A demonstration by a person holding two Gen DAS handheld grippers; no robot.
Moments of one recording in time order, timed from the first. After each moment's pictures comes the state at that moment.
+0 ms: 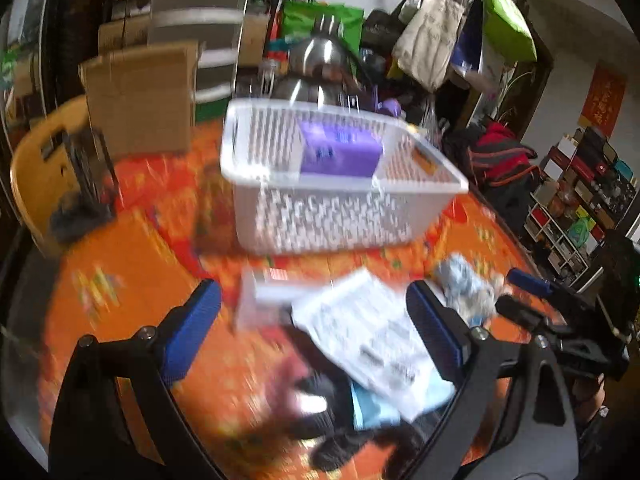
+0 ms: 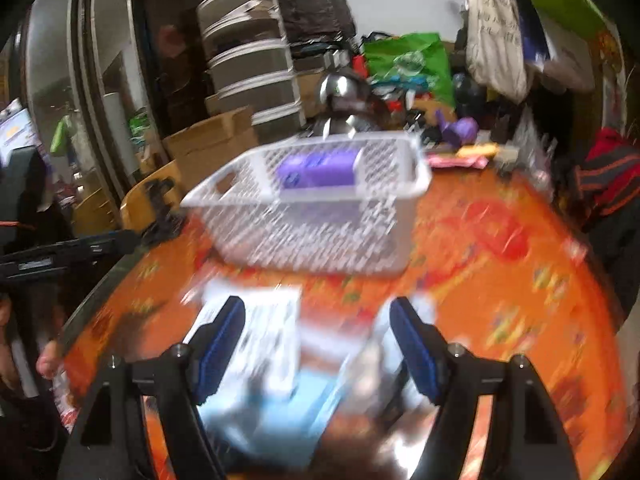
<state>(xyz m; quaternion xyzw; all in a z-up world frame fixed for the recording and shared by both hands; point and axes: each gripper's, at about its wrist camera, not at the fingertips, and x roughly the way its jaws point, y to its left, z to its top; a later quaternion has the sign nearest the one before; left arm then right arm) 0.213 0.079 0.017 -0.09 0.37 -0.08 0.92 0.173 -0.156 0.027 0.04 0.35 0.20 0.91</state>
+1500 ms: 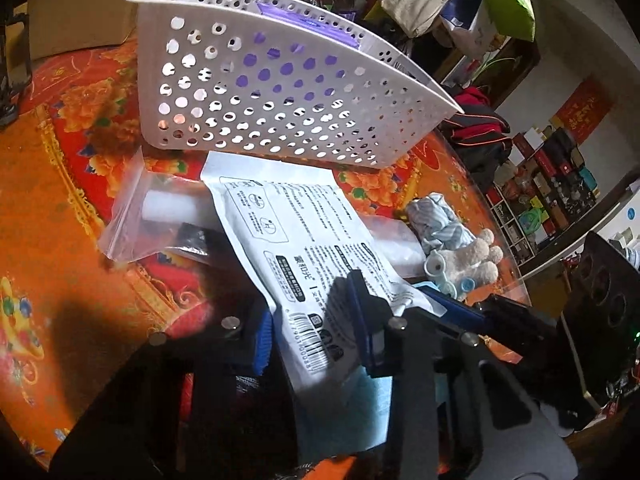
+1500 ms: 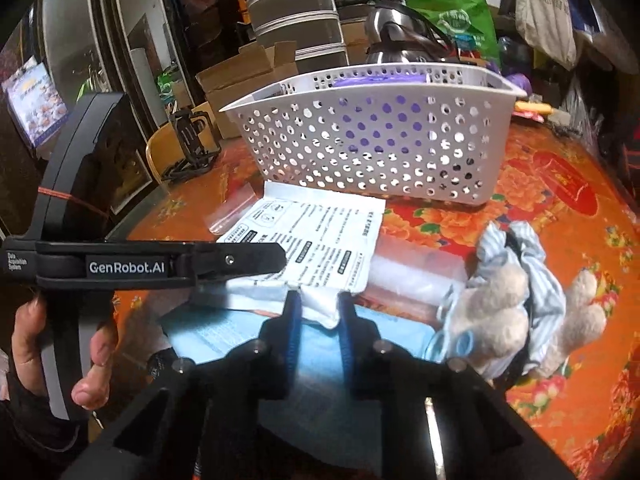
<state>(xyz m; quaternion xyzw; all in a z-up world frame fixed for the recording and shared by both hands) 0.255 0.035 -0.083 -0.18 0.46 -0.17 0.85 0.175 -0.104 -0.029 0.01 0.40 0.26 0.88</state>
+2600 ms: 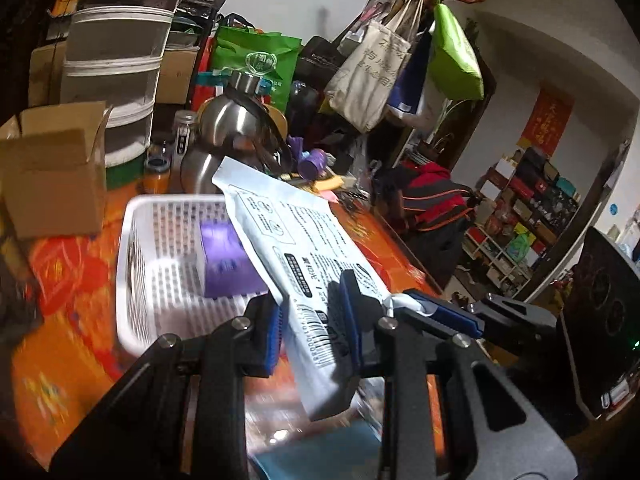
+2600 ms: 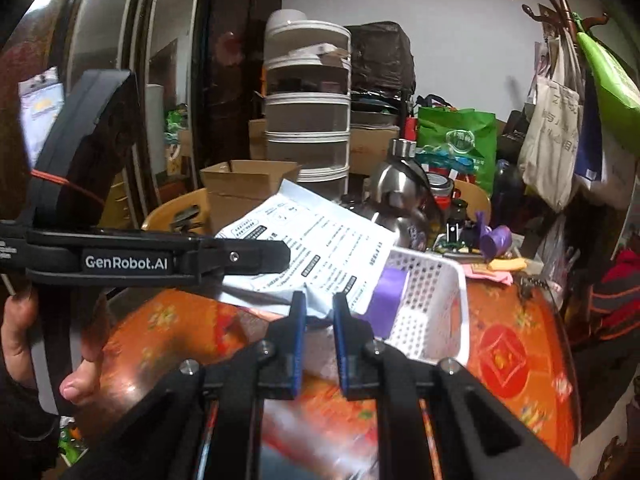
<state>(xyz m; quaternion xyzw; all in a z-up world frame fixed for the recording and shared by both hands) 0.313 0.047 0.119 -0.14 0.32 -0.20 0.92 0.248 -0.088 0.132 -0.06 0.26 0.24 0.93</state>
